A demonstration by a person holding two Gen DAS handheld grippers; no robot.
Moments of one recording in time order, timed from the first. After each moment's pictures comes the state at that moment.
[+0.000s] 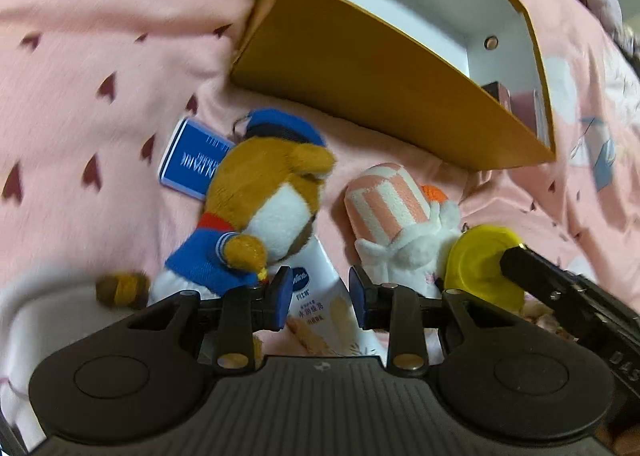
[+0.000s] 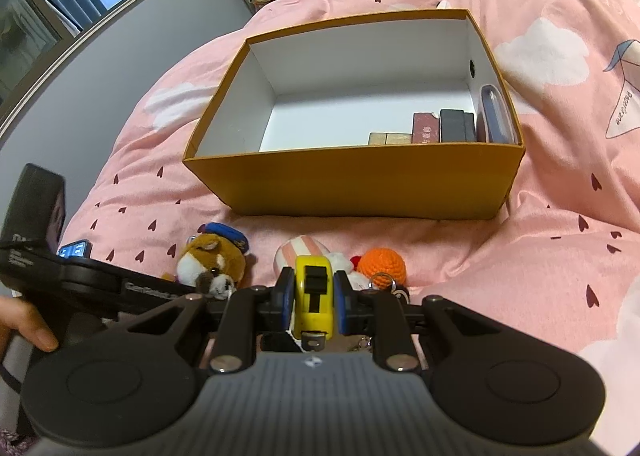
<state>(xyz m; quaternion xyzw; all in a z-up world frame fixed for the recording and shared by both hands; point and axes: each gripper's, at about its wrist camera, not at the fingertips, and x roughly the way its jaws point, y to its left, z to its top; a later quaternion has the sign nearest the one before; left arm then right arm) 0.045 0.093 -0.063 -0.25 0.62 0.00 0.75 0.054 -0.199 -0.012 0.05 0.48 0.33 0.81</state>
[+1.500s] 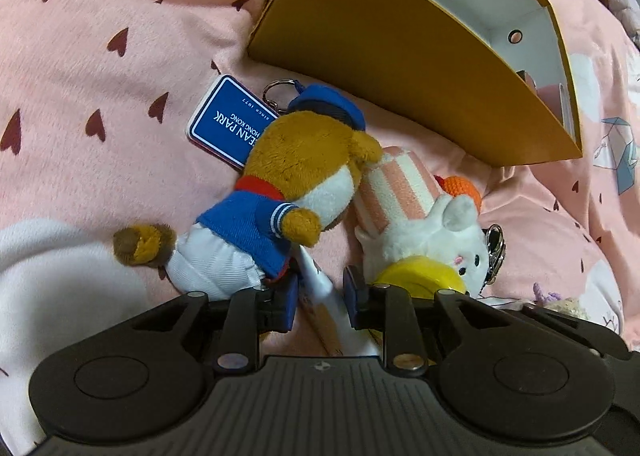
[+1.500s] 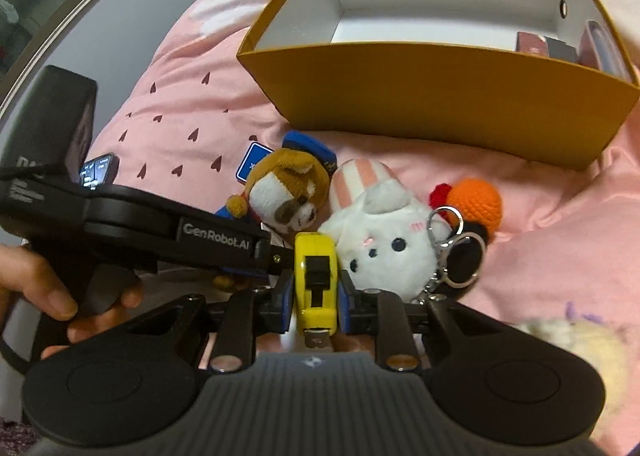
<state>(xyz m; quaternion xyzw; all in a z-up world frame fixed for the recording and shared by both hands) 0.046 0.075 -0.089 -0.24 0.62 0.03 0.74 0.037 -0.149 -0.050 0.01 0.53 0.40 0.74</state>
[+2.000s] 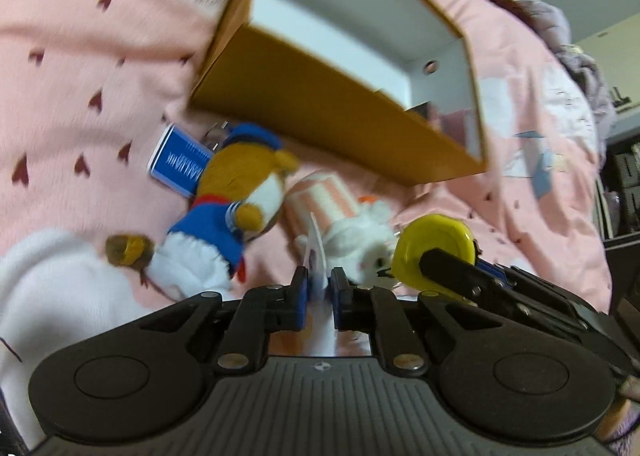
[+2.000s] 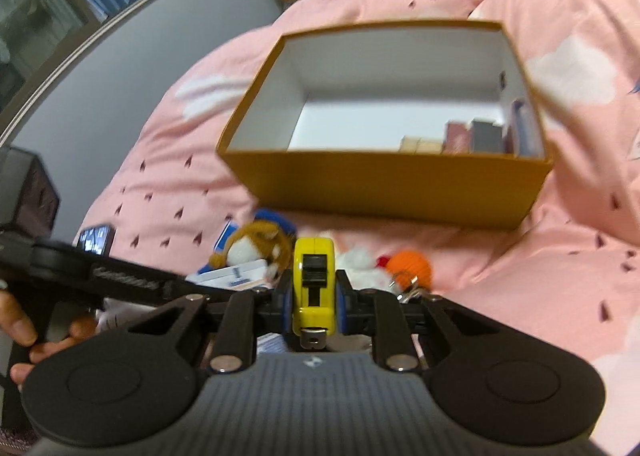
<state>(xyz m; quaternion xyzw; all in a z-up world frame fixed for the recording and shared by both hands) 0.037 0.082 -0.035 -0.28 0.56 -0.06 0.78 0.053 -0.195 0.000 0.04 0.47 0.36 0.81</state>
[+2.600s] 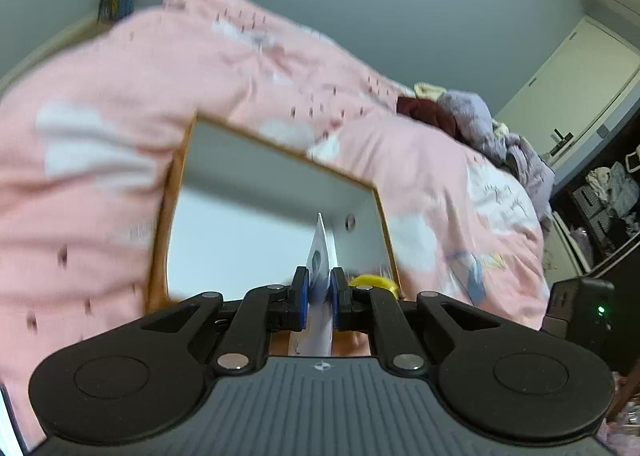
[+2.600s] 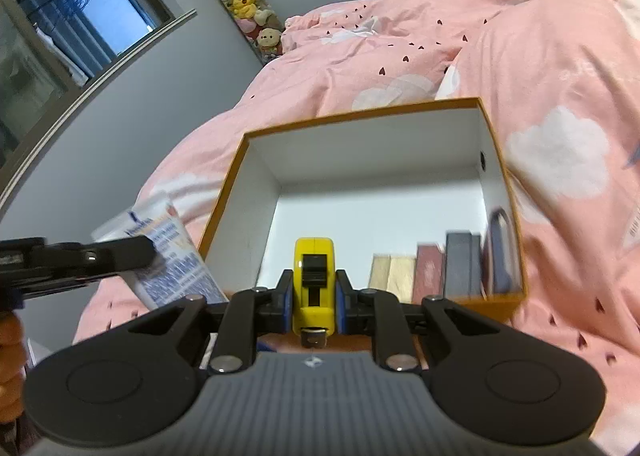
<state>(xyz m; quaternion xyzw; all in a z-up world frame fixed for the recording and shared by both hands) 0.093 0.079 0.072 -0.23 0.39 -0.08 0.89 0.143 -0.188 0.029 0.10 0.44 0.33 0.83</state>
